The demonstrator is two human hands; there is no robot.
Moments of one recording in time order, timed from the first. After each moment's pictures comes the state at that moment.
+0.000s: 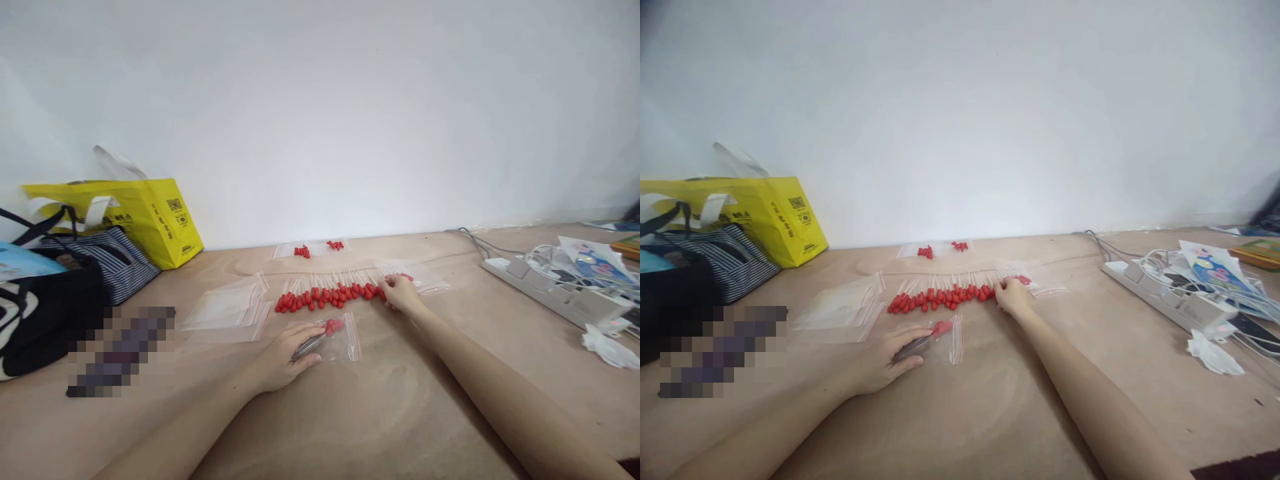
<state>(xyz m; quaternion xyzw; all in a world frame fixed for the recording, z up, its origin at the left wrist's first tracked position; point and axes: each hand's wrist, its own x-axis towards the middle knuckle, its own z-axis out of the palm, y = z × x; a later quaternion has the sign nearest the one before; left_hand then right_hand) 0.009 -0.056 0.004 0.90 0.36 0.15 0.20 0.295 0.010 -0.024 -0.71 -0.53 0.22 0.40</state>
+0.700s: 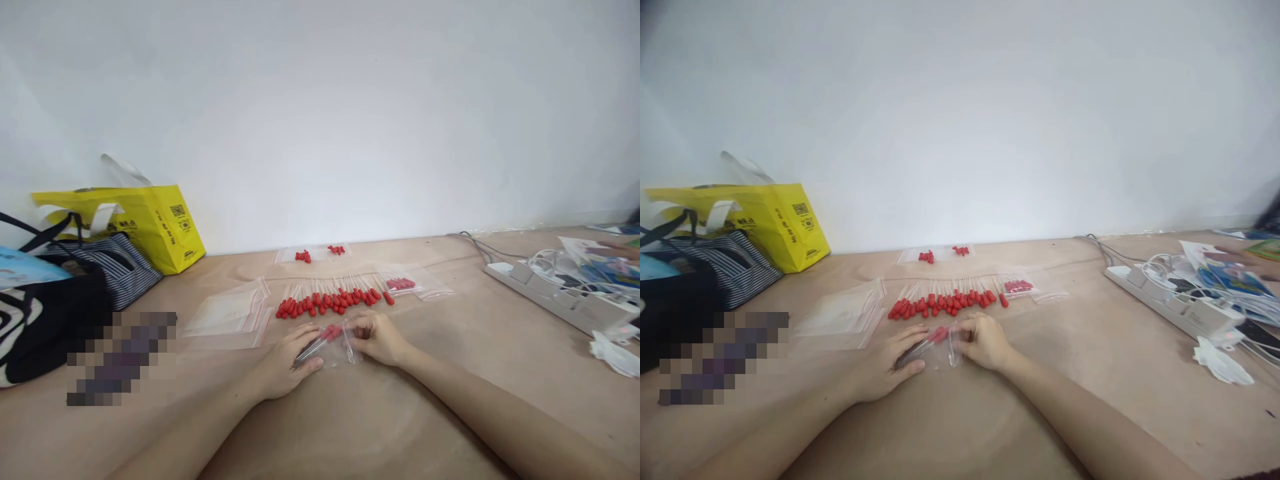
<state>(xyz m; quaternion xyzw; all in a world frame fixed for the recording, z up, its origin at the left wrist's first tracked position) 0.009 -0.057 0.003 0.88 0.41 0.15 0.20 0.239 -0.051 -0.018 -0.46 -0.80 0.22 0.32</state>
